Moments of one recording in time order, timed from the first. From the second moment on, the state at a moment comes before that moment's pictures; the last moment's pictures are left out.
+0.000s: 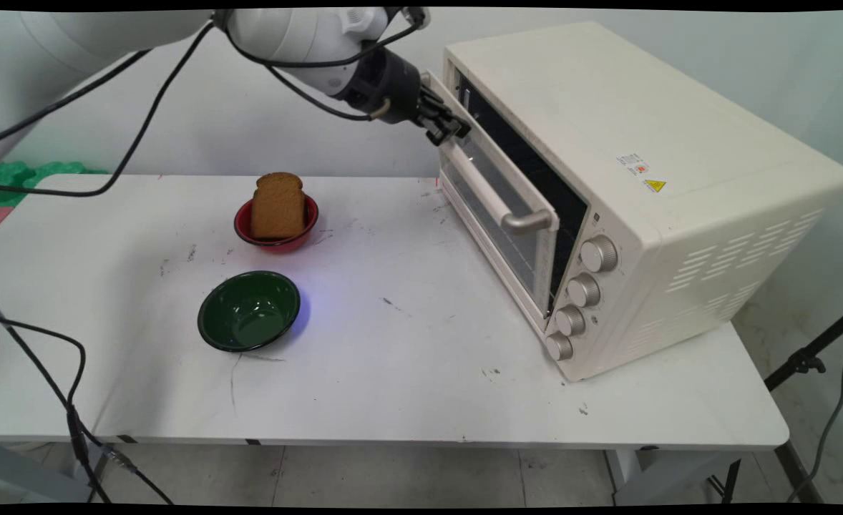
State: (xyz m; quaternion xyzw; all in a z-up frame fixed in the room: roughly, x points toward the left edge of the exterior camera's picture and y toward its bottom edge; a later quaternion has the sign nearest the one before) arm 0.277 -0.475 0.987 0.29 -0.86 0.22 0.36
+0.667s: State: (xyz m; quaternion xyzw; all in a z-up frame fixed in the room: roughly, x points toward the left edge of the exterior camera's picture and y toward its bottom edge) arm 0.312 -0.451 0.972 0.30 -0.86 0.21 0.36
